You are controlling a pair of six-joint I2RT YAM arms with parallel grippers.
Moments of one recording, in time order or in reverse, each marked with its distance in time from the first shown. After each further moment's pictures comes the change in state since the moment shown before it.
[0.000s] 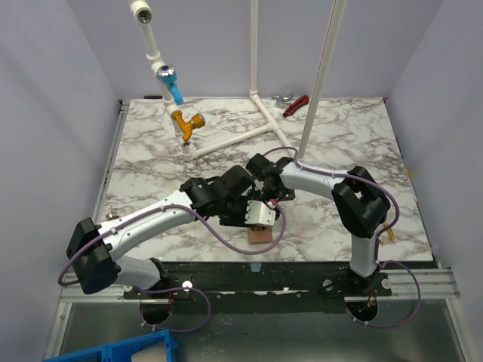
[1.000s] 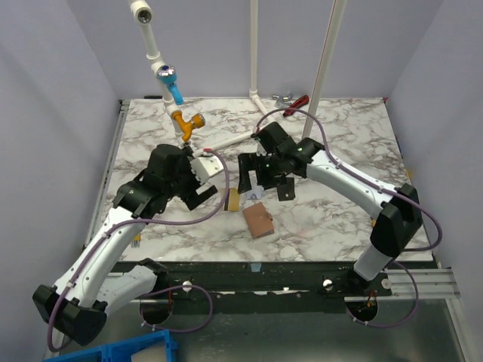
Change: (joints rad) left arm 0.439 -0.343 -0.058 0.061 -0.041 -0.195; right arm 0.000 -0.229 0.195 0.013 0.161 -0.100
